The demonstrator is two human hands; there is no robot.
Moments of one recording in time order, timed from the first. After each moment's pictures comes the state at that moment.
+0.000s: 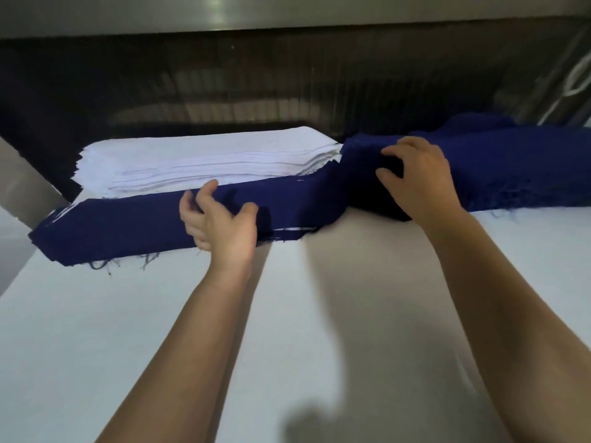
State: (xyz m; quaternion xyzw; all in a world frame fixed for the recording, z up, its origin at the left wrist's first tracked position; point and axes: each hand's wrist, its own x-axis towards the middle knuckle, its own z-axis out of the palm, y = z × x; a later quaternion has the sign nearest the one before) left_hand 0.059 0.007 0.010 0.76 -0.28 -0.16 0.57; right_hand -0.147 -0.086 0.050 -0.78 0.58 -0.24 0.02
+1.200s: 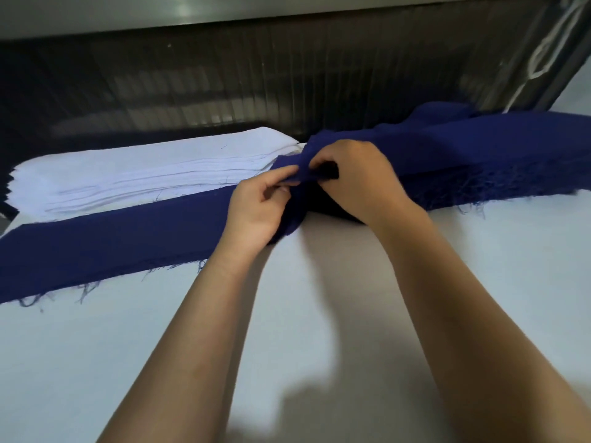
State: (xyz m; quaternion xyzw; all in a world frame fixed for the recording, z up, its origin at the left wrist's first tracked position) left_hand 0.010 -0.051 0.020 0.59 -0.58 -0.26 0.50; right_hand -0.135 -0.088 0.065 -0.83 0.51 -0.22 0.08
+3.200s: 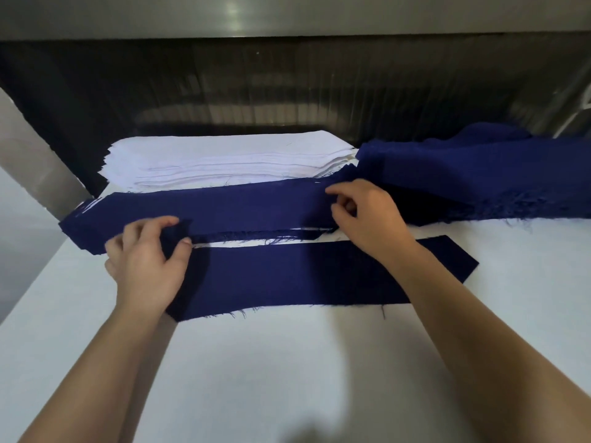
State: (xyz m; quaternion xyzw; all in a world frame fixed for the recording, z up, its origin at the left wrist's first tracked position) left_hand 0.158 0.092 0.000 0.85 -0.41 0.00 0.35; right_hand -0.086 -0.040 0.028 -0.83 0.45 -0.29 0.18
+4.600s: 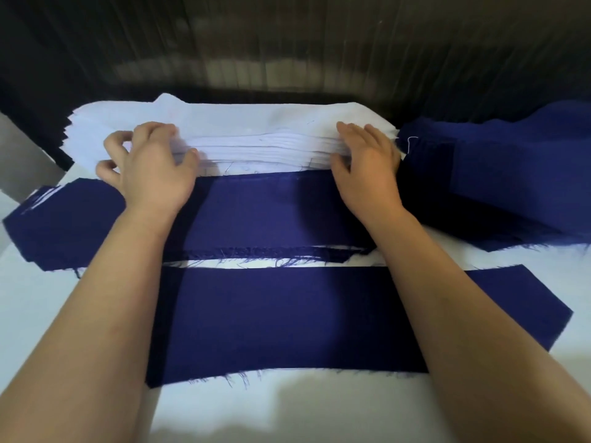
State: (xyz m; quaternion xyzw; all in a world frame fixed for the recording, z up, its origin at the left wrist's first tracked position) left_hand 0.217 -0.047 0.003 0.86 -0.43 0.07 0.28; right_hand -0.013 -0.134 0.001 -0.80 0.52 -0.27 0.10
